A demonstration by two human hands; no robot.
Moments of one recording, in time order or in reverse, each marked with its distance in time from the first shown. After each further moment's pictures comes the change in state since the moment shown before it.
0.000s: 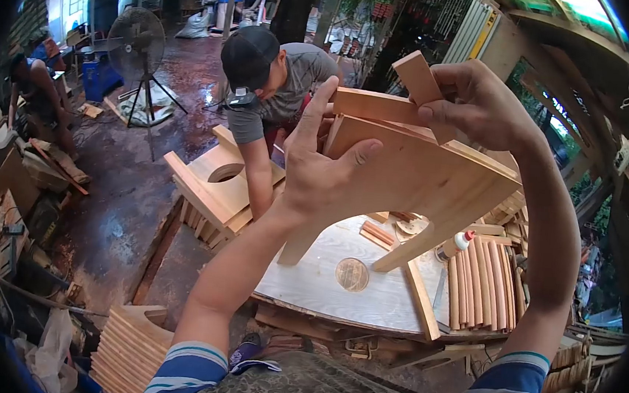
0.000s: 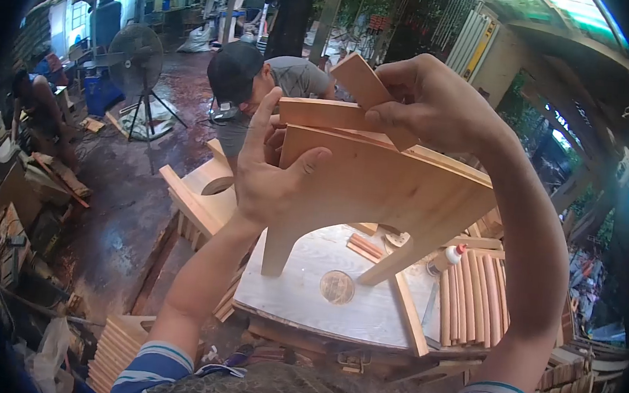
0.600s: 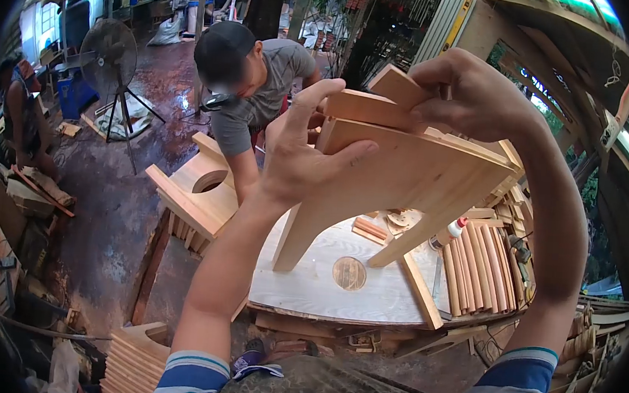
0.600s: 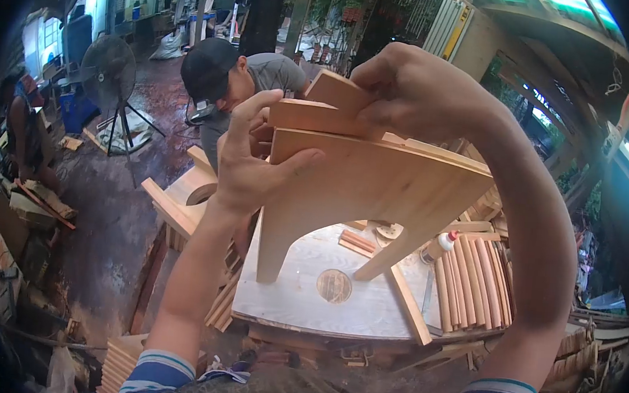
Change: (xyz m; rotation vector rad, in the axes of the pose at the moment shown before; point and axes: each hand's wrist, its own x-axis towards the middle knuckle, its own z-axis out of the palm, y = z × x) left_hand 0.034 -0.031 -0.022 0.183 -0.143 0.302; right_hand 0.014 -0.023 -0.003 -0.426 -0.051 0.121
